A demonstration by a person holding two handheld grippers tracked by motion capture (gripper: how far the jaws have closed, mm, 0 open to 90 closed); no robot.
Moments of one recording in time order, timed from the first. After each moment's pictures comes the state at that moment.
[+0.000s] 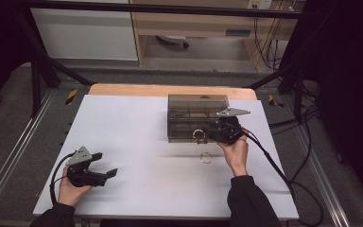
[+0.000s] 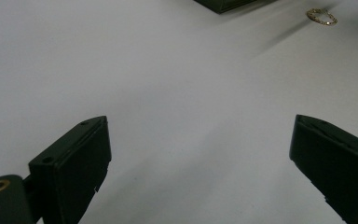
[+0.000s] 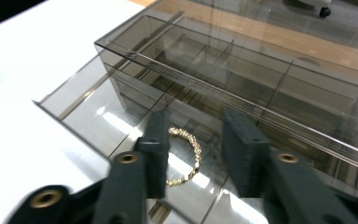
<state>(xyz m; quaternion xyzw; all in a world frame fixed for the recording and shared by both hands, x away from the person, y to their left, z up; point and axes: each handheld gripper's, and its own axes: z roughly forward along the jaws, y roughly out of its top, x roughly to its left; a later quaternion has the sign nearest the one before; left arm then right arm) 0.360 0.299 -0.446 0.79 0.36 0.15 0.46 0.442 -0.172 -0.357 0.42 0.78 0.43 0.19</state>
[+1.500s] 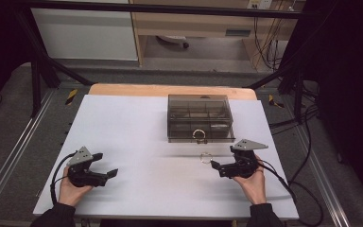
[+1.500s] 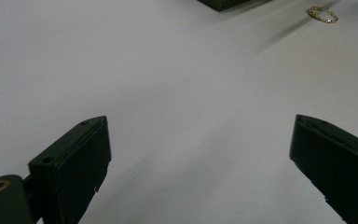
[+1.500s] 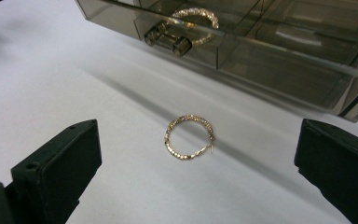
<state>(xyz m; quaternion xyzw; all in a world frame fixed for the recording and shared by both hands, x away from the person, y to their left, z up) 0.360 0.298 -0.447 0.80 0.36 0.15 0.46 0.372 -0.215 -0.412 0.41 0.78 0.44 0.16</state>
